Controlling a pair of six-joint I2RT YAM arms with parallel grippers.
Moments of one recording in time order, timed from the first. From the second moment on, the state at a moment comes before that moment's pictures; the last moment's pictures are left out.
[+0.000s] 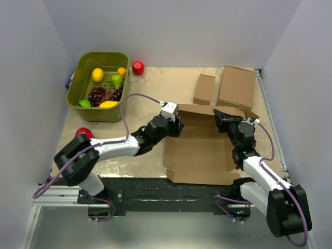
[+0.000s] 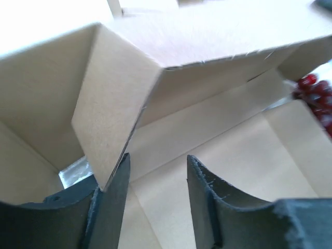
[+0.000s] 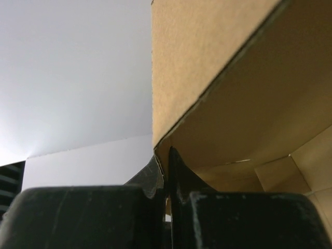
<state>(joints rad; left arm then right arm) -0.91 1.60 0.83 0.44 -0.24 -0.35 0.16 0.97 0.31 0.52 -0.02 1.68</state>
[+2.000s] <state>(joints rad) -0.91 1.38 0.86 0.17 -0.29 -0.40 0.17 0.96 0.29 0.53 -0.01 1.65</state>
